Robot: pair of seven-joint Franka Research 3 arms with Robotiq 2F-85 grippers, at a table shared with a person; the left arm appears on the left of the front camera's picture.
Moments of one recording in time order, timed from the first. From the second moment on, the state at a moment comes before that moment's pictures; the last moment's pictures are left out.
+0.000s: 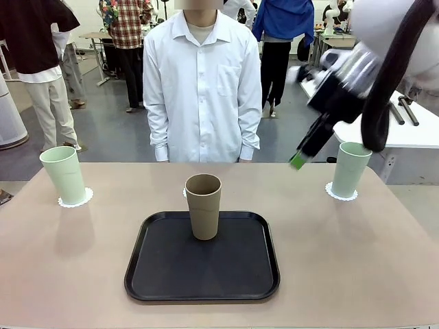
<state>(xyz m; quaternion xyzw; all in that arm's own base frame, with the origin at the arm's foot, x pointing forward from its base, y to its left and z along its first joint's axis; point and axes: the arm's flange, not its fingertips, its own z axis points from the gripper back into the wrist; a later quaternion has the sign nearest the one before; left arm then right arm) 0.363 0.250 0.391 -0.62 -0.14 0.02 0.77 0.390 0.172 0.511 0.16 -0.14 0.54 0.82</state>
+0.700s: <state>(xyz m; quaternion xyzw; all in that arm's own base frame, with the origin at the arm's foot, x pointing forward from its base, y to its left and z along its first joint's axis) 0.363 0.250 0.391 -0.62 -0.14 0.02 0.77 0.404 0.188 0.436 0.16 -0.10 0.55 0.82</state>
